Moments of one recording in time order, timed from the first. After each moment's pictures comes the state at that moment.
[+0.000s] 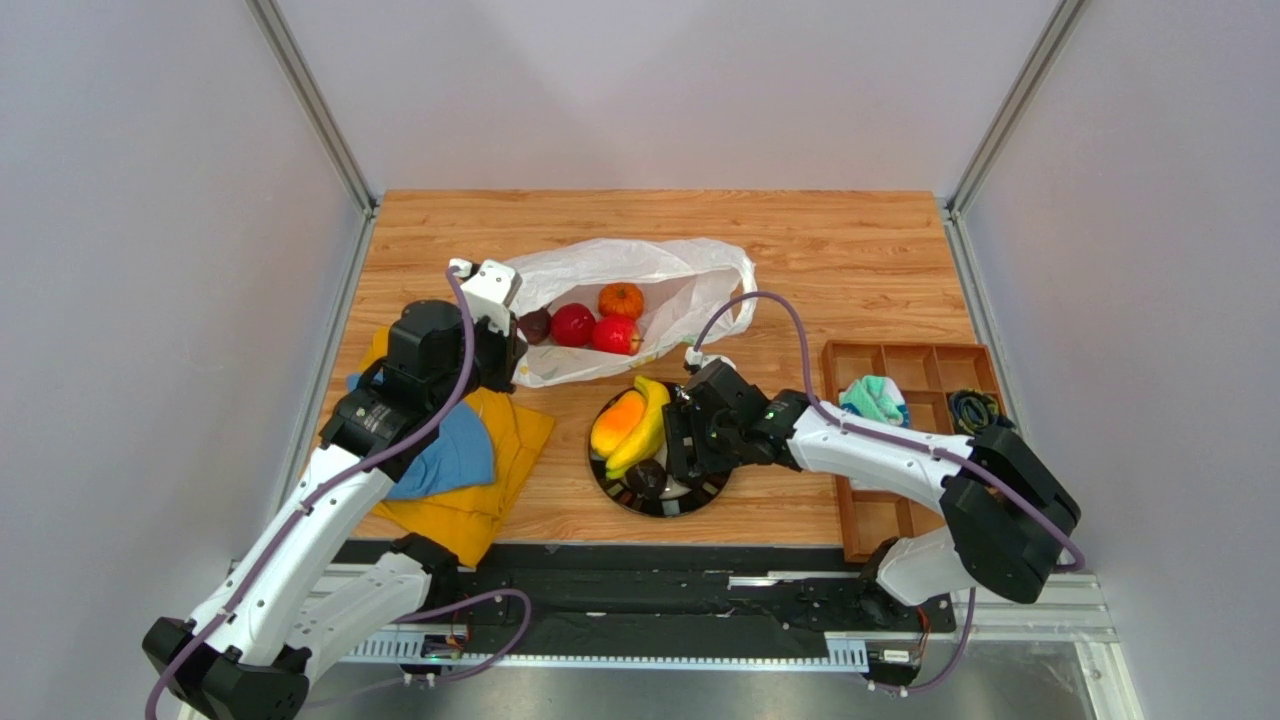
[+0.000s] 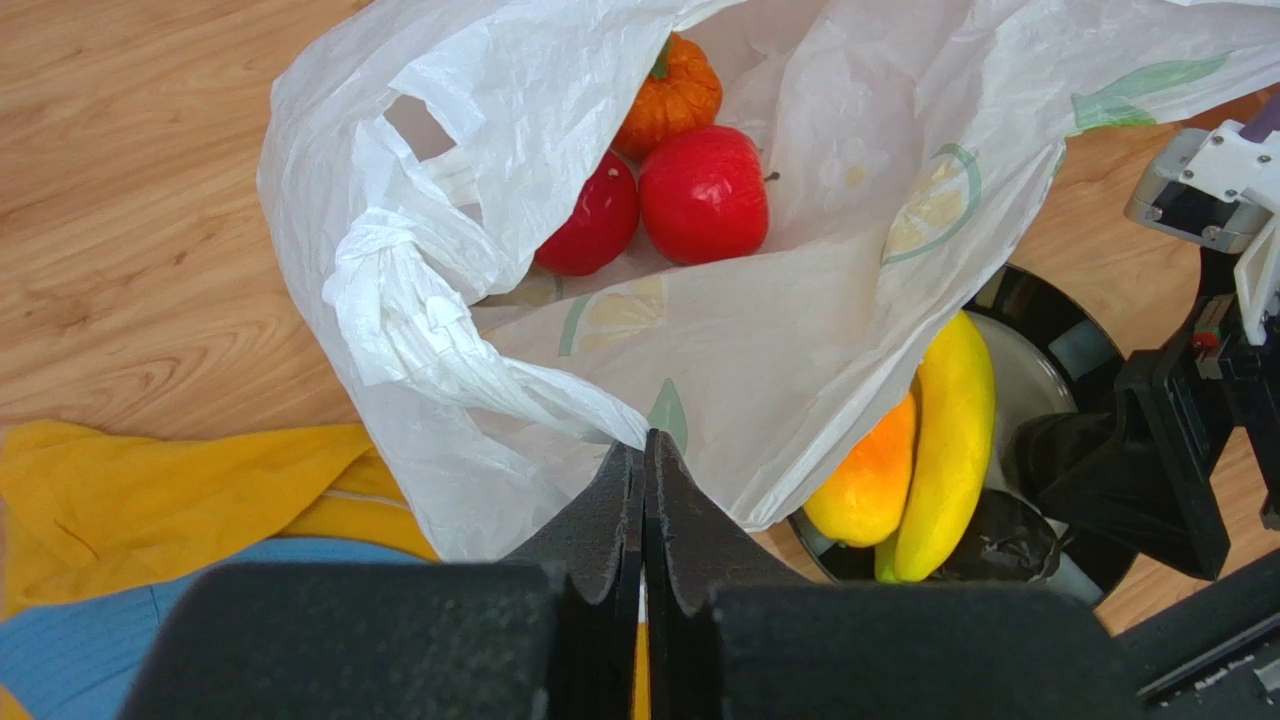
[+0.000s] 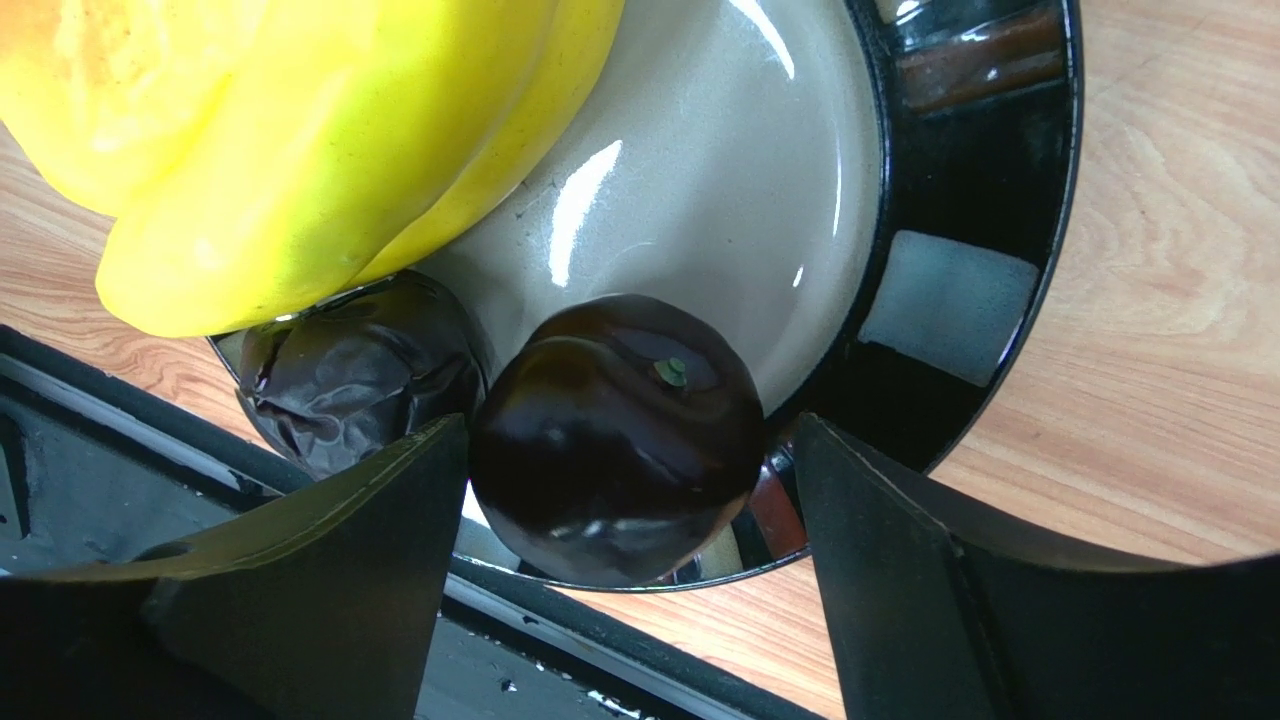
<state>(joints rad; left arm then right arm) -0.46 0.87 0.94 -0.51 0.00 -0.04 0.87 1.42 0.82 -0.41 0.02 0.62</state>
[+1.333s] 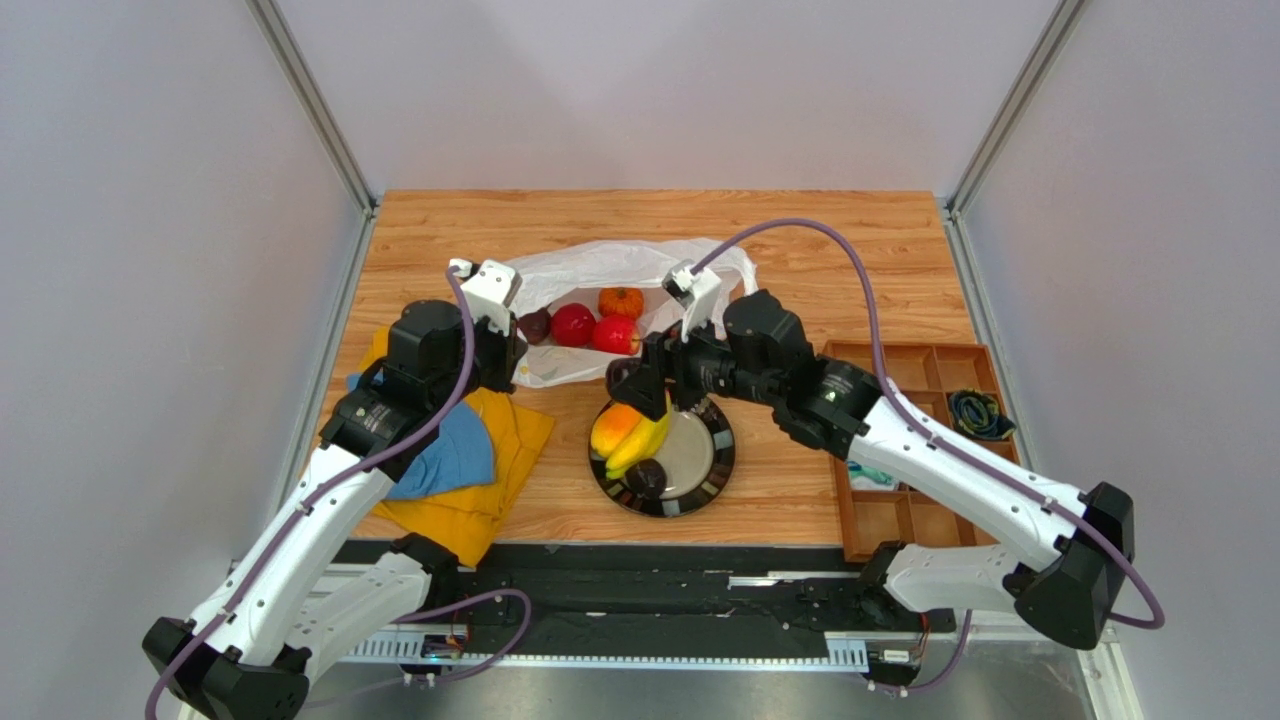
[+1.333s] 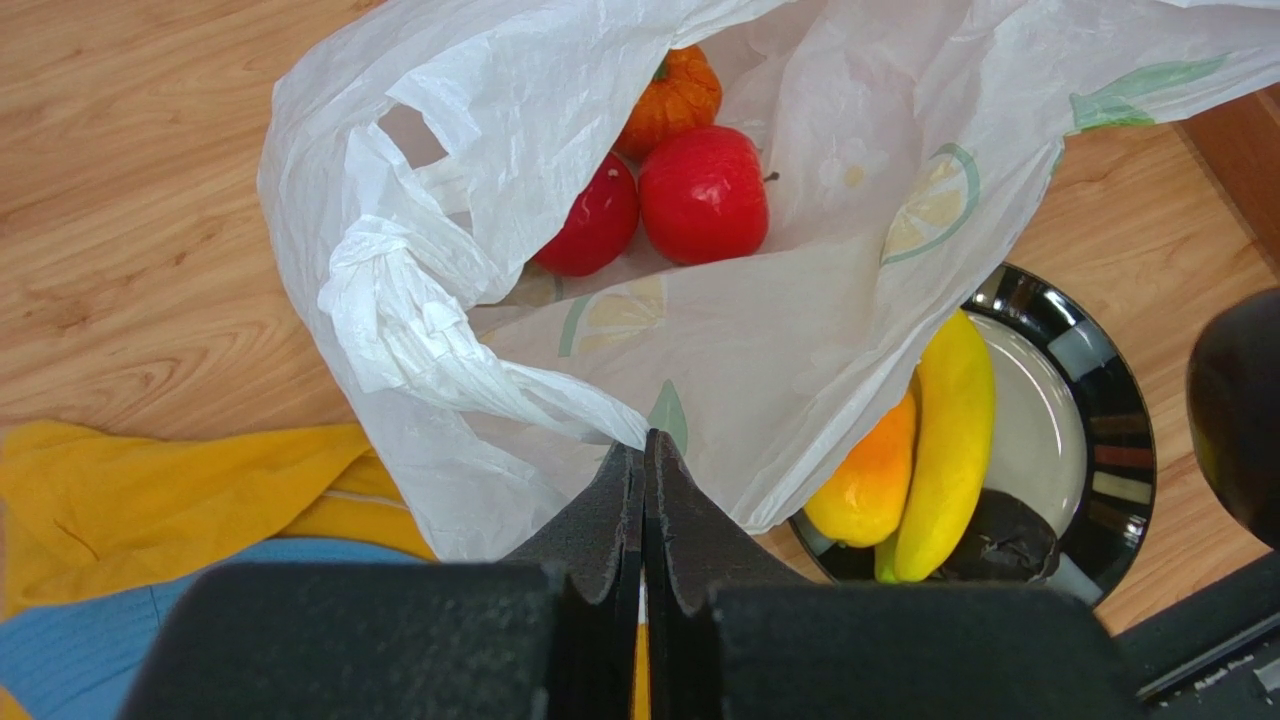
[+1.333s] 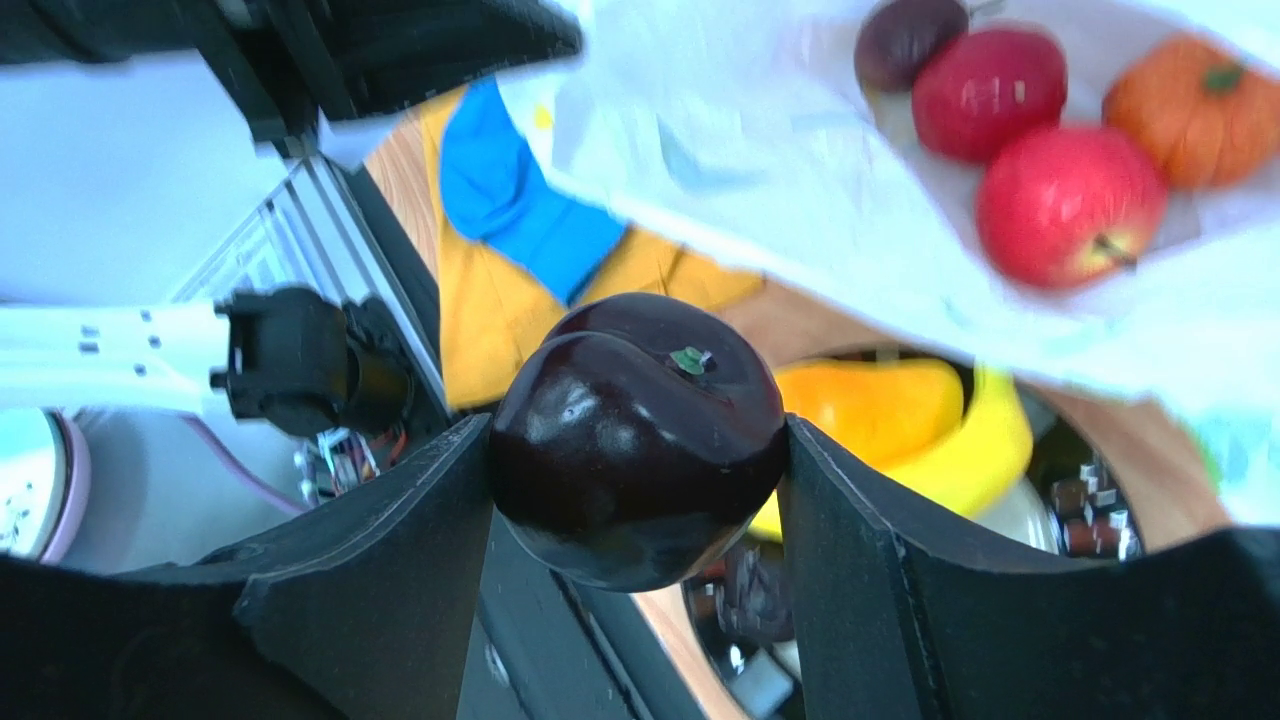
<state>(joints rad) -0.46 0.87 0.94 -0.51 0.00 -0.04 0.89 1.19 1.09 -0.25 -0.19 0.38</state>
